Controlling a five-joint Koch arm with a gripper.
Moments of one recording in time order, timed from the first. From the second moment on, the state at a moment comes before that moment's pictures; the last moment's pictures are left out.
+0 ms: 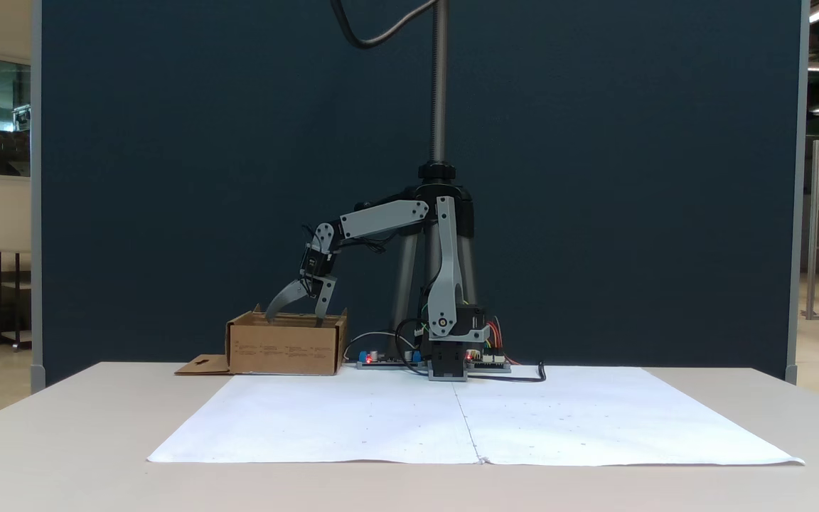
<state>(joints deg) 106.0 85.1 97.2 28.4 -17.9</state>
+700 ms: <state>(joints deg) 69.1 100.9 89.8 22.9 4.9</state>
